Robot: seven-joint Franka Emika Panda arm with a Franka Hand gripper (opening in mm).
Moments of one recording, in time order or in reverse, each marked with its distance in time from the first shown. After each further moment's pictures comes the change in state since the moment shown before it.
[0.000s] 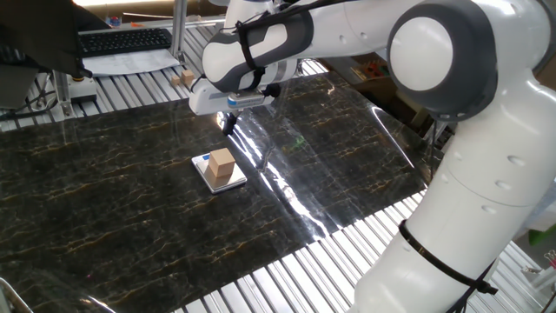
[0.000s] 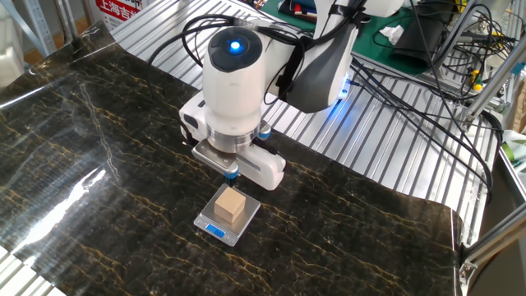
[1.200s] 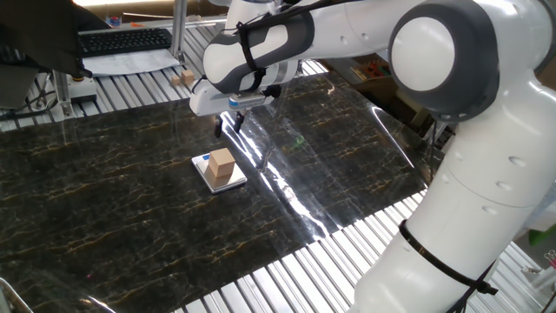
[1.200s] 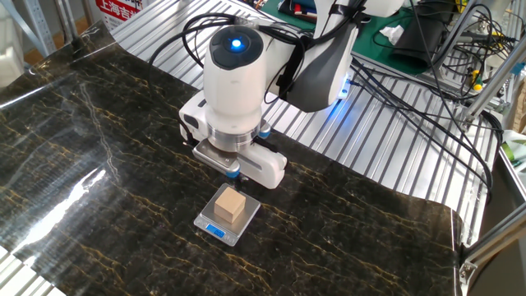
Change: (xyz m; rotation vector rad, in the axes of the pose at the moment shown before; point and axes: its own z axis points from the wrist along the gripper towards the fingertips) arm 0.000 0.000 0.000 0.002 -0.007 -0.055
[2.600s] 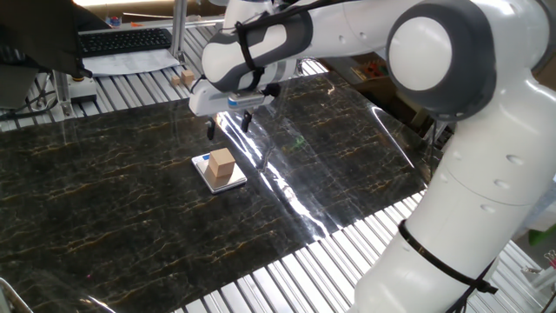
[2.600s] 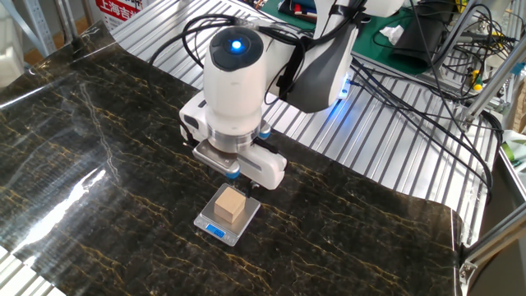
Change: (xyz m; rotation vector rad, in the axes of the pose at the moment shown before) arm 0.000 0.000 0.001 0.014 0.056 0.035
